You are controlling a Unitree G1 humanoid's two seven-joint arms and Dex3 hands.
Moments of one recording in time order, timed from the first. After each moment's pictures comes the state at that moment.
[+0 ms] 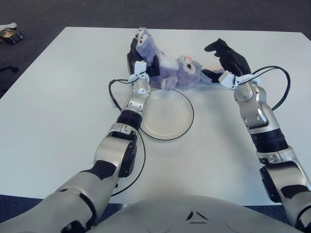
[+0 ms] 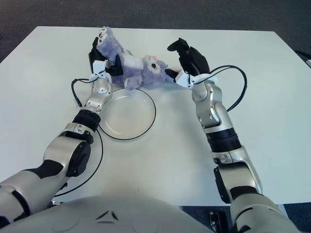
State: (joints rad) left arm -0.78 -0.09 0.02 0.84 0.21 -0.32 0.56; right arm -0.50 -0.43 0.20 0.03 -0.59 0.14 0.11
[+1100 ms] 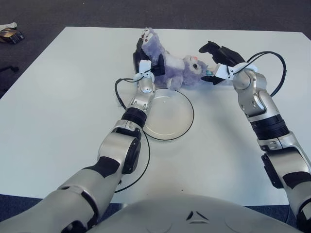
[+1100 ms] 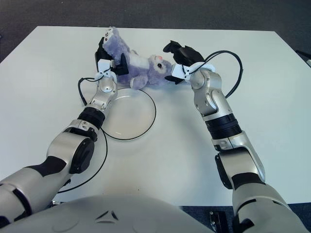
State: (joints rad) left arm -0.82 -0.13 0.02 0.91 0.16 -0.37 0.54; right arm -0.66 -0.45 0.28 0.16 -0.64 0.22 0.33
